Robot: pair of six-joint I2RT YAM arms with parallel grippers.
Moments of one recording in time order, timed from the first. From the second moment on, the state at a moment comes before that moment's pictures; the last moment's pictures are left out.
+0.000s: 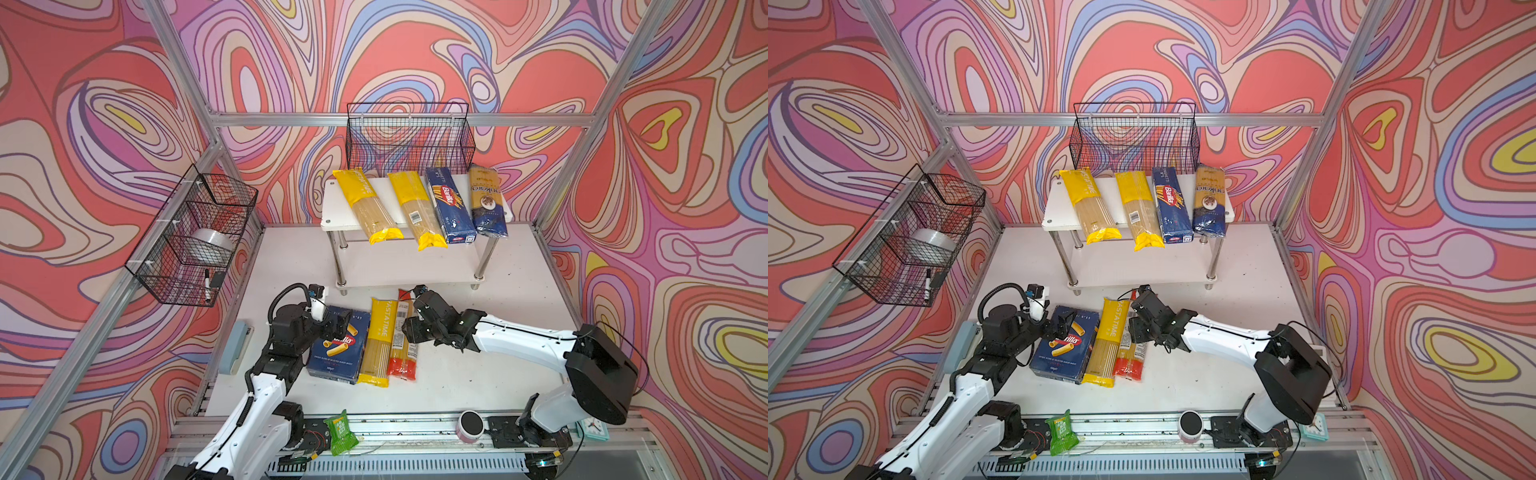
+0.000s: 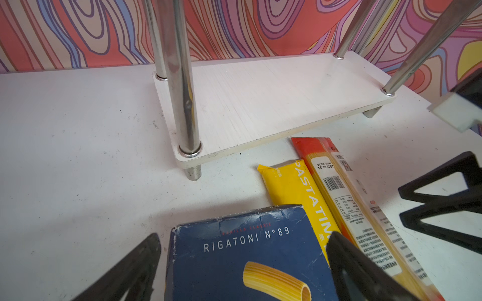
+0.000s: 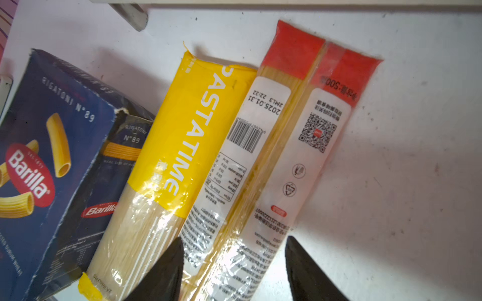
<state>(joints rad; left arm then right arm) -0.15 0.80 0.35 0.03 0.30 -0.05 0.84 1.55 0.91 -0.29 0.04 0.60</state>
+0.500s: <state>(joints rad) -0.15 0.80 0.35 0.04 0.29 -0.05 0.81 1.65 1.03 -0.35 0.05 0.57</state>
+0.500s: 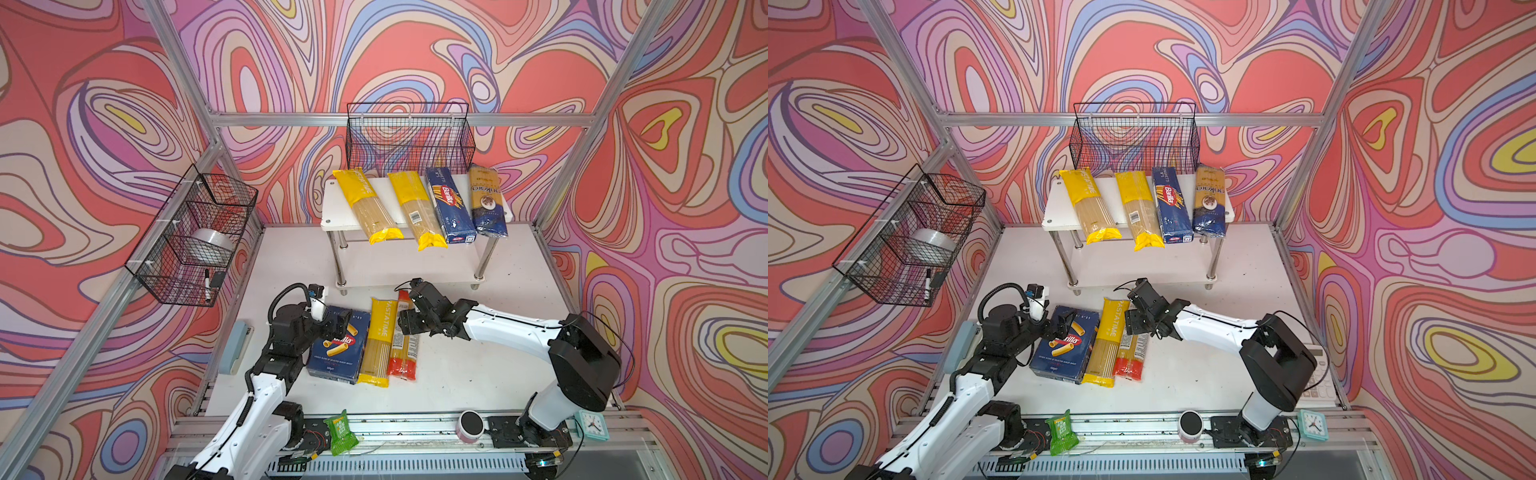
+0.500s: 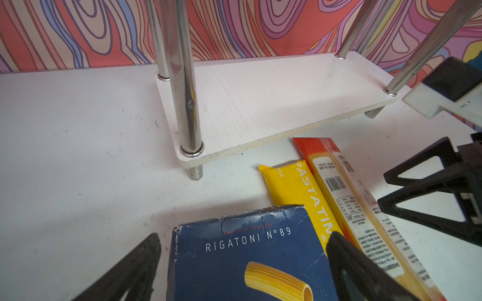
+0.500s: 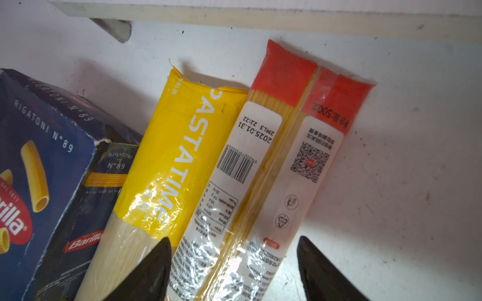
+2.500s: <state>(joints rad) -0.15 0.85 0.35 0.05 0.28 -0.04 0.91 1.69 0.98 -0.37 0.10 0.61</state>
